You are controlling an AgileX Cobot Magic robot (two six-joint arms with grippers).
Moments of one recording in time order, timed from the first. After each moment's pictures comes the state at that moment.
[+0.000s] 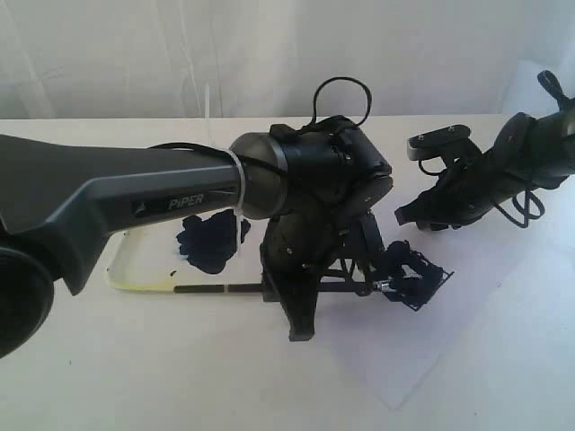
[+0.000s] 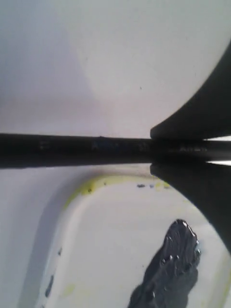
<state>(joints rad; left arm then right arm) -0.99 2.21 -1.84 0.34 1.32 0.38 0.09 2.08 -1.24 0.44 0.32 -0.63</state>
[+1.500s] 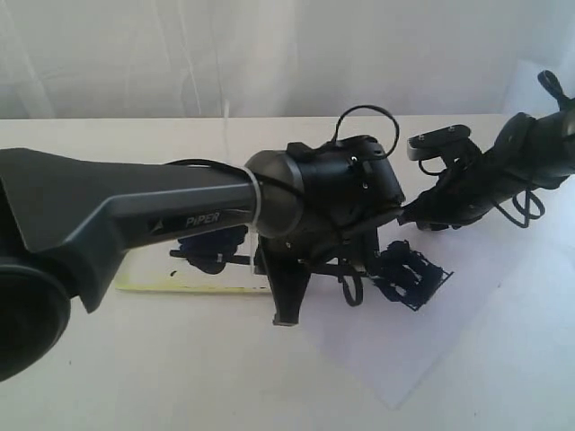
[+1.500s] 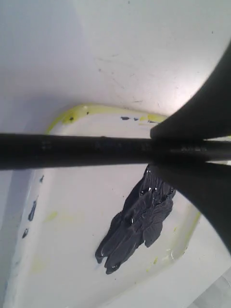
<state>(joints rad) -1.02 2.24 -1.84 0.57 1.32 0.36 0.09 2.08 -1.24 0.44 0.32 -0.63</state>
